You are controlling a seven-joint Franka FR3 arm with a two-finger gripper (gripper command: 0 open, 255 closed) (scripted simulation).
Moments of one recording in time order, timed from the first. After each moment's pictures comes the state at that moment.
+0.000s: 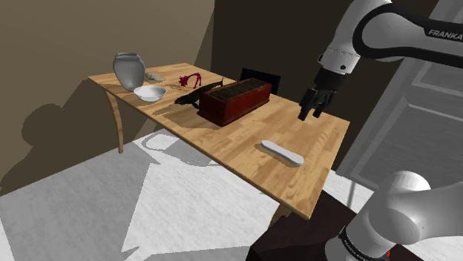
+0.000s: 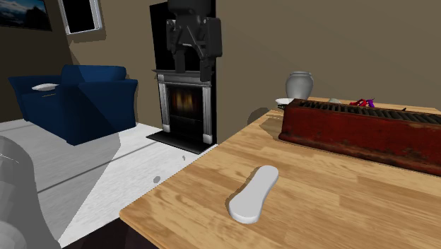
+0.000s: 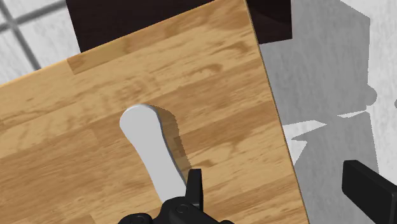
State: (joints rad) arm -0.01 -0.81 -0.03 -2.36 0.09 1.61 0.05
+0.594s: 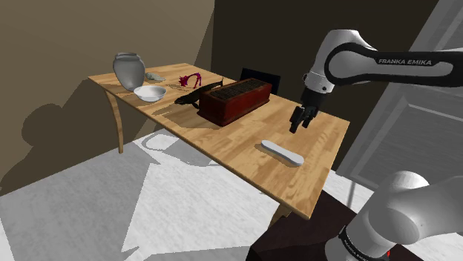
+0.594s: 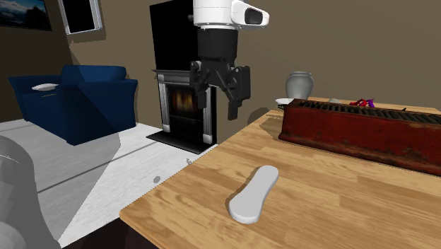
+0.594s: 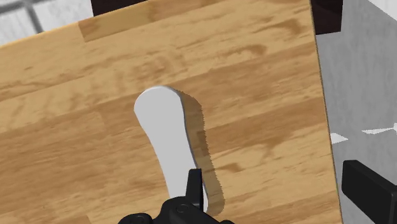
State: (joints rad) arm -0.02 -0.69 -0.09 -2.48 0.02 1.81 -0.08
